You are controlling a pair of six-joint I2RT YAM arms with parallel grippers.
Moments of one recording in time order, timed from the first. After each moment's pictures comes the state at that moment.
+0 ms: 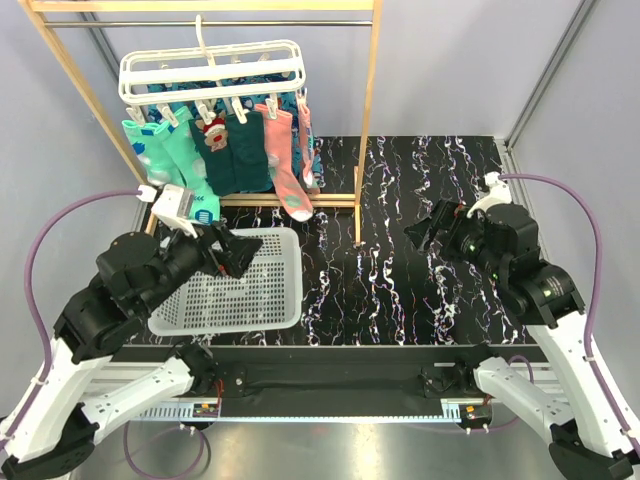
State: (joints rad) left arm -0.76 0.68 1.25 -0.78 -0.17 -0.41; right arm 0.42 0.80 1.16 -0.78 -0.03 0.59
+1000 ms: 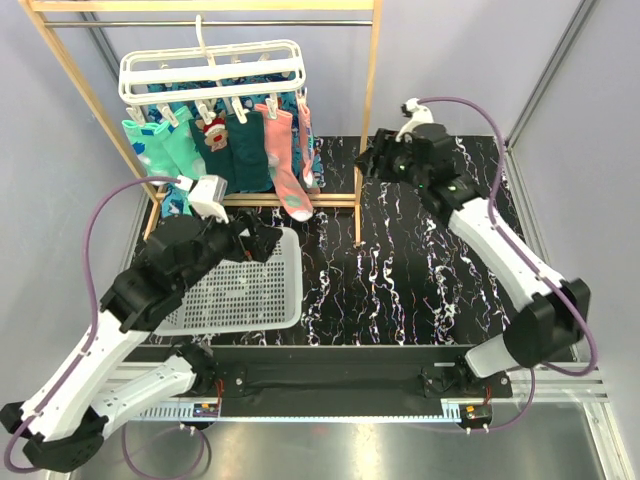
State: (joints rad) left arm -0.71 0.75 1.10 -0.62 -0.15 -0.44; right arm 0.43 1.44 1.40 -0.26 -0.10 0.47
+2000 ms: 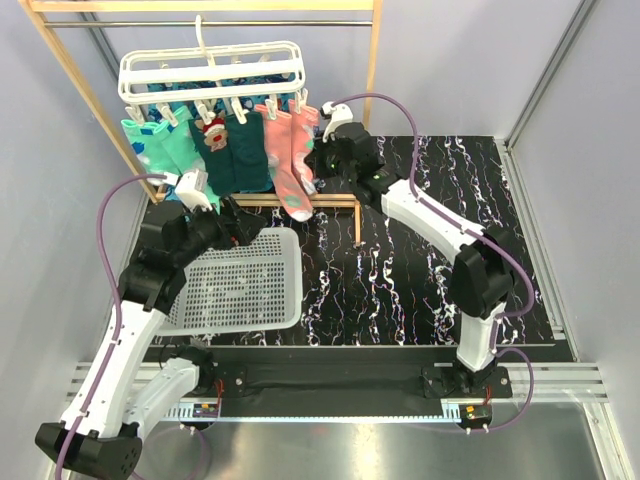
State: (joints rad) left arm -0.25 0.81 0.94 -0.45 0.28 -0.49; right arm 0.65 1.90 1.70 -0.06 0.02 0.30
